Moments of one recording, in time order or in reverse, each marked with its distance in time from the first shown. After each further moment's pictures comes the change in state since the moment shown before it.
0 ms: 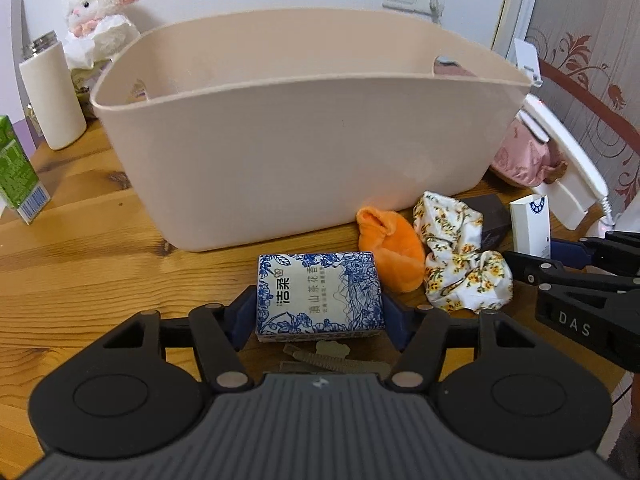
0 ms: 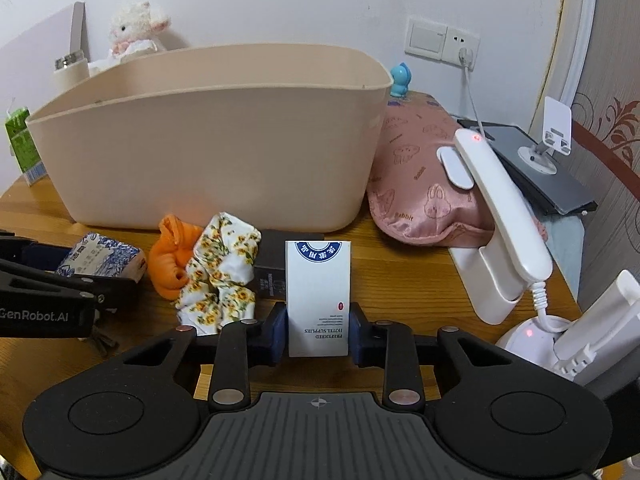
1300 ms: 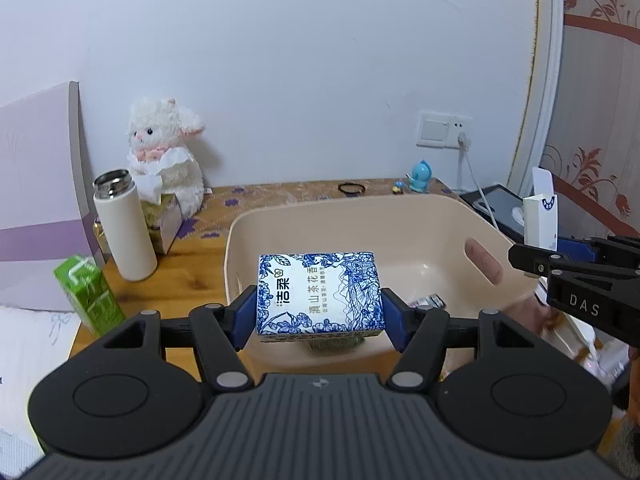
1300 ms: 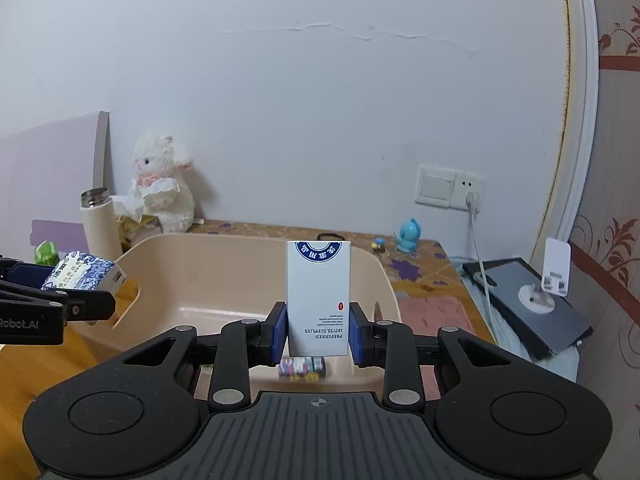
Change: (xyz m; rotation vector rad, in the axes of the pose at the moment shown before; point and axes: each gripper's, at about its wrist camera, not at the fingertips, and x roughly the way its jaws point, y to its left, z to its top) left arm -0.087 0.040 0.087 -0.045 -0.303 0.076; right arm -0.058 0.020 0.111 -0.033 -0.327 0.023
